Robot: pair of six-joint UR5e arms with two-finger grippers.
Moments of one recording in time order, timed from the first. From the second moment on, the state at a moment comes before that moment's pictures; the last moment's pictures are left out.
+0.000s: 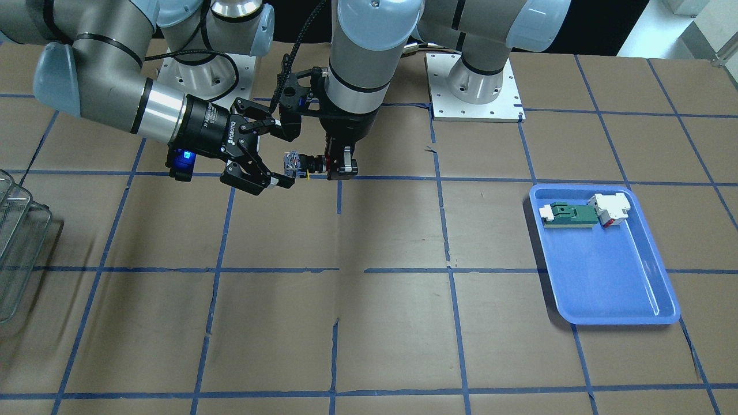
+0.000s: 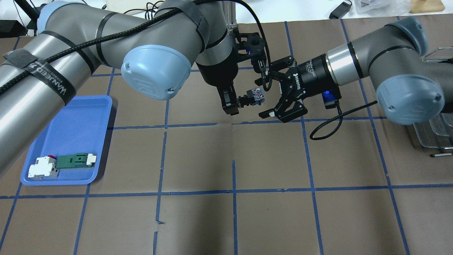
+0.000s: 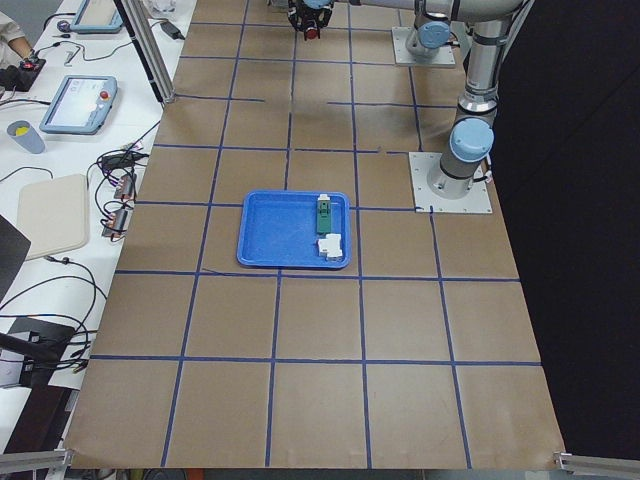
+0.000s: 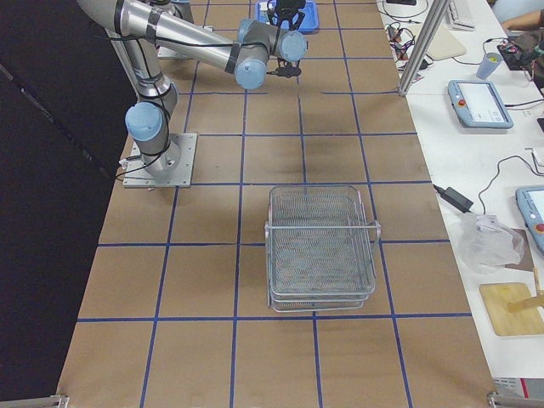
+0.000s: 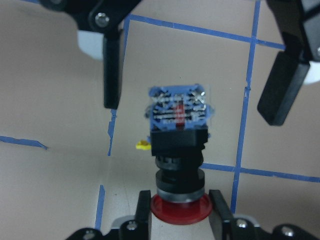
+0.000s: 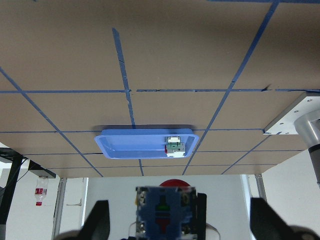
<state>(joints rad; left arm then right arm) -1.94 -1.80 -1.47 -1.46 1.38 1.06 1.46 -1.54 1.91 -1.71 -0.60 1.30</state>
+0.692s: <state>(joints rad) -1.94 -1.80 -1.47 -1.45 1.38 1.10 1.46 -1.54 1.91 -1.71 -0.59 1.30</state>
